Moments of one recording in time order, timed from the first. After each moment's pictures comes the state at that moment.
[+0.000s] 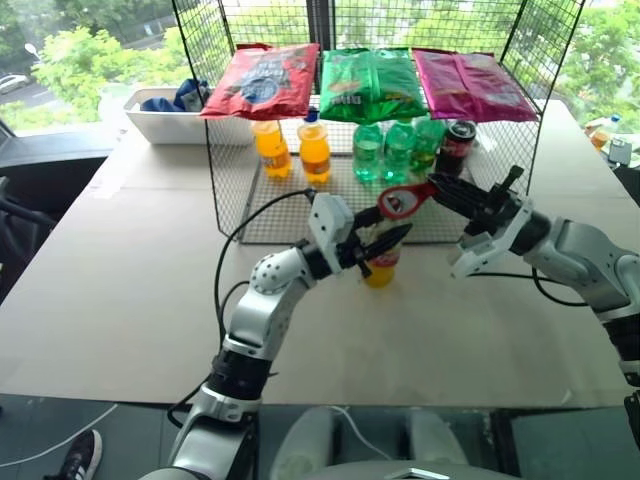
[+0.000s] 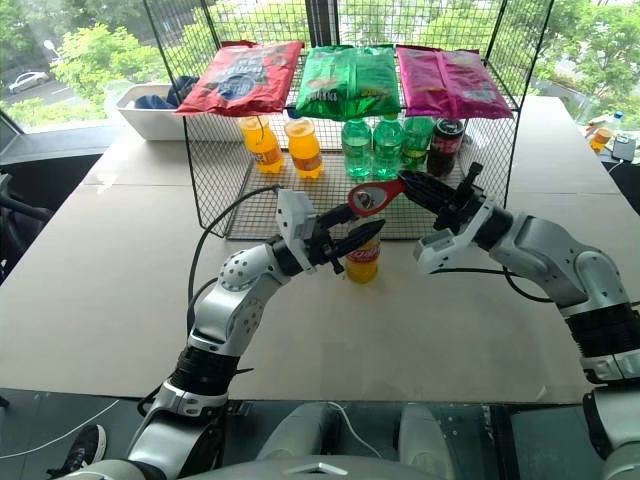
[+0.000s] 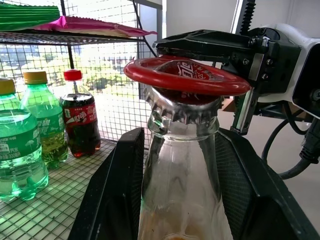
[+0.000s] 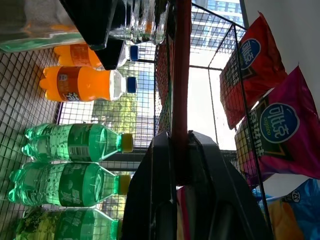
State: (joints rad) left arm -0.40 0.20 -0.19 -0.09 -0.34 0.13 -0.76; right arm -0.53 -0.79 0.17 0.09 -0.71 -0.77 0.04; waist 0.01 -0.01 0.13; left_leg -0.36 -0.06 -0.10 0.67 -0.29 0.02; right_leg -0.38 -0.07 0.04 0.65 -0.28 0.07
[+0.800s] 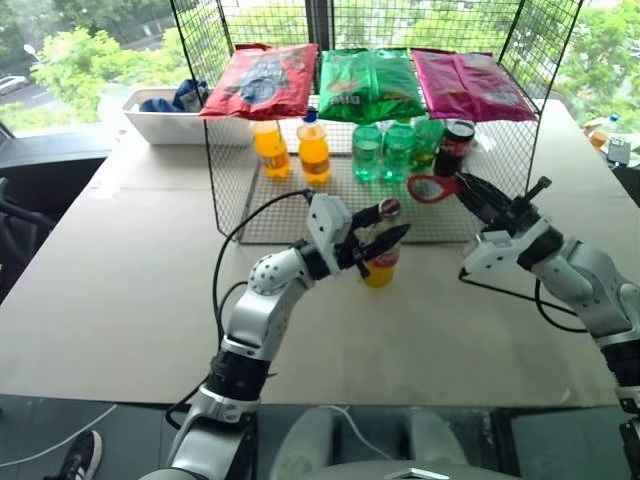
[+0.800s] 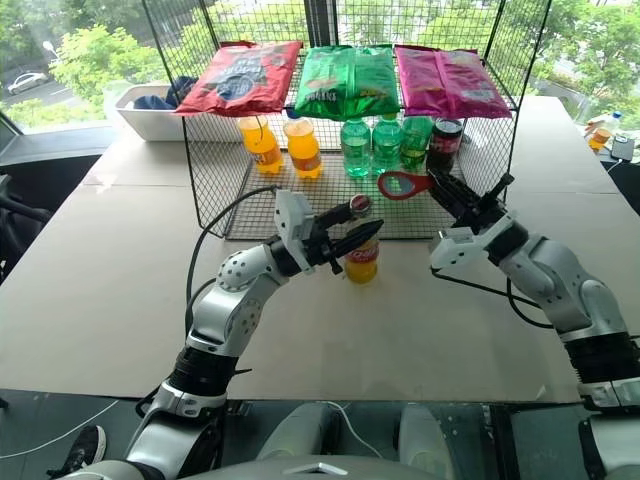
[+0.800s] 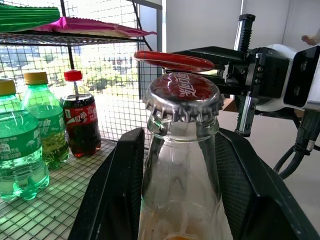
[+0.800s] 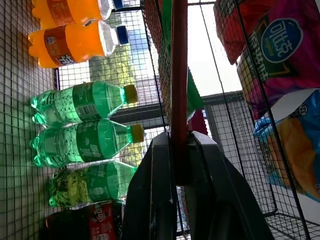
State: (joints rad) left arm -0.40 0.21 -0.19 -0.09 -0.34 0.13 -0.77; right arm -0.37 -0.72 0.07 0.08 -0.61 -0.66 0.04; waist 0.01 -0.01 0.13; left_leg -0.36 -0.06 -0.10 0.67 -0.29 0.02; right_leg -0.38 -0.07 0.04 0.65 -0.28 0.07
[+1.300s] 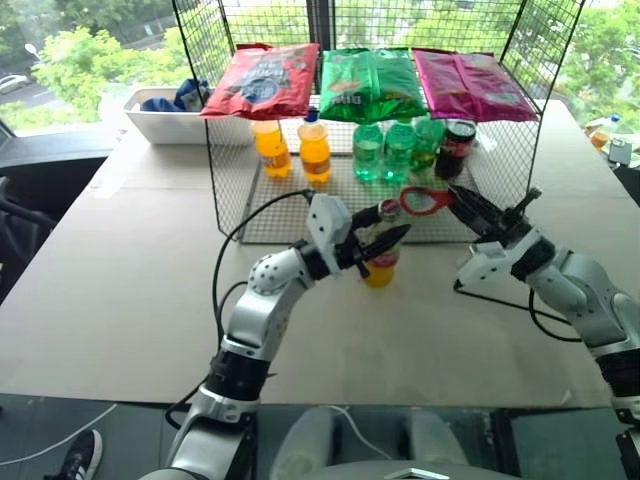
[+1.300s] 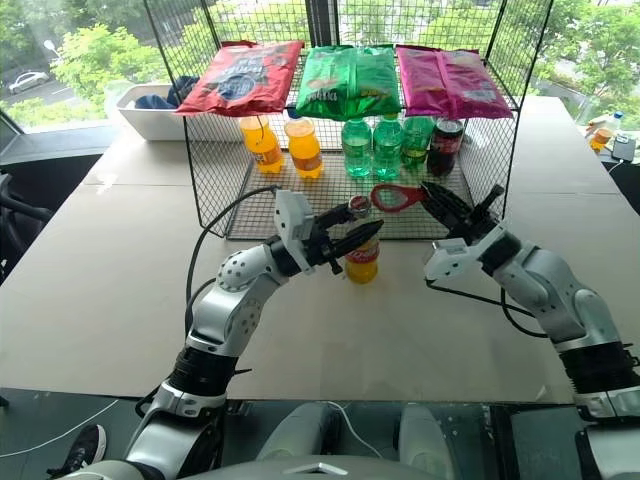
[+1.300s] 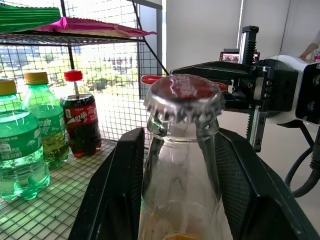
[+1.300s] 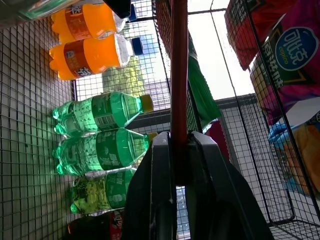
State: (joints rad) left arm -0.40 0.21 -0.19 -0.09 -0.34 0.13 -0.77; right arm -0.34 -0.70 0.08 0.03 -0.61 -0.66 0.08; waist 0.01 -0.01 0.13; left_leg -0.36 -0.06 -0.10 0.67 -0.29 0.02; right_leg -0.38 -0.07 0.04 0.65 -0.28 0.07
